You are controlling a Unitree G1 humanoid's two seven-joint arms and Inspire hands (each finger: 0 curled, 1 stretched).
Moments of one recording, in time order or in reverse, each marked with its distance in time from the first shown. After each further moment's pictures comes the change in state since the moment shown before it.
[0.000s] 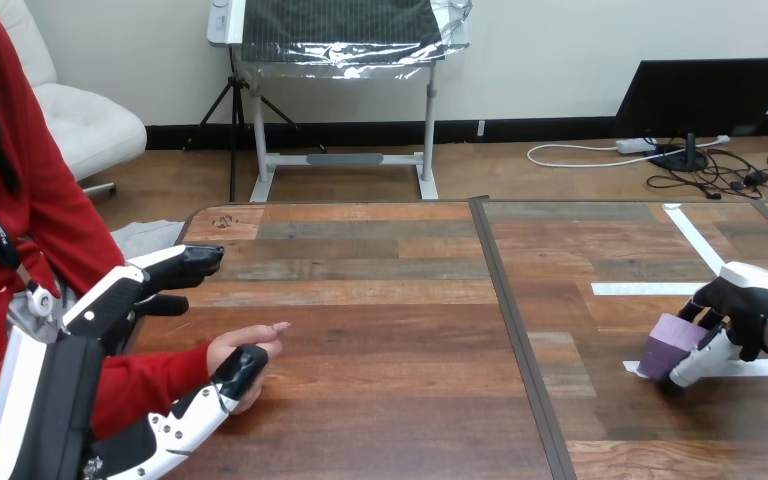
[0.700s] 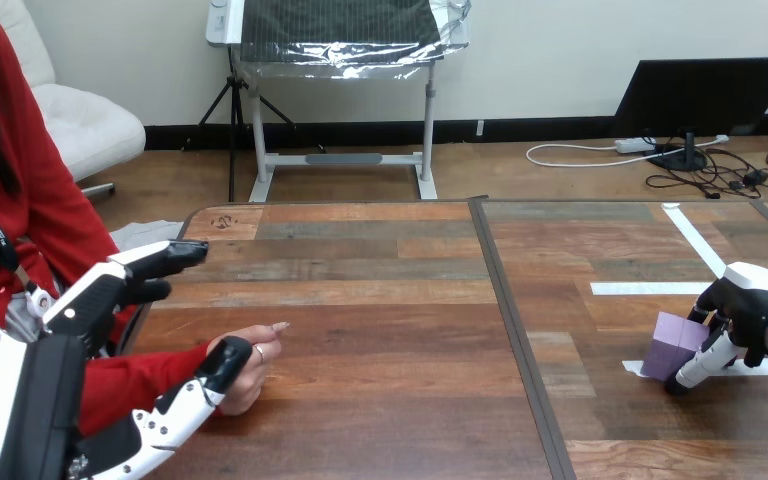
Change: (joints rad) left arm 0.000 0.000 0.005 0.000 -0.052 -0.002 -0.001; right arm 0.009 0.004 -0.002 0.001 0.002 0.010 -0.034
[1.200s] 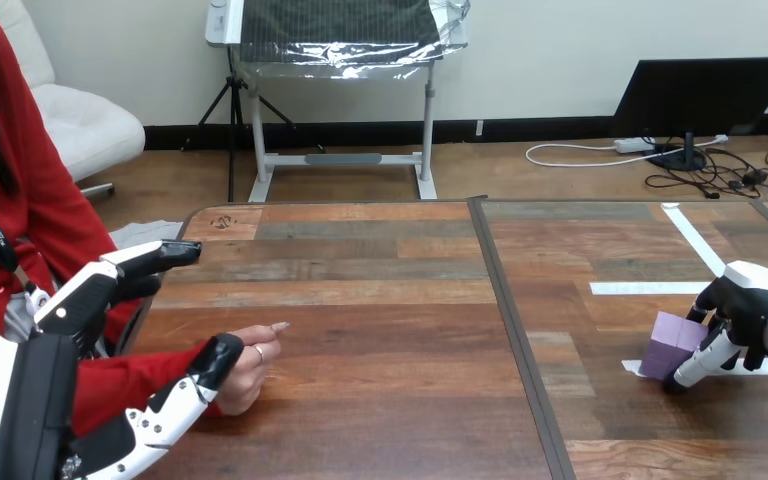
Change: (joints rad) left arm -0.001 0.000 0.014 0.000 -0.004 -0.002 0.000; right arm 0.000 0.004 -0.005 0.000 0.009 0.003 -0.008
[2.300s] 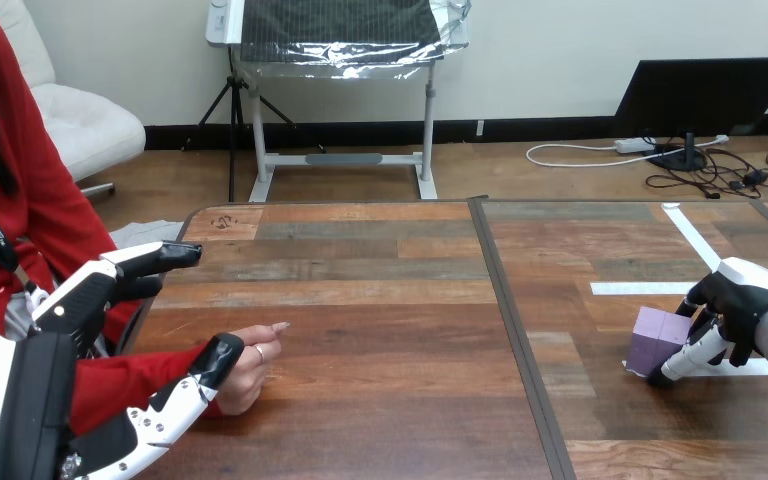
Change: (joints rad) left arm -0.004 0.000 0.003 0.000 -0.001 -0.001 0.000; right arm 0.000 0.018 -0.015 0.000 0.051 0.001 -0.014
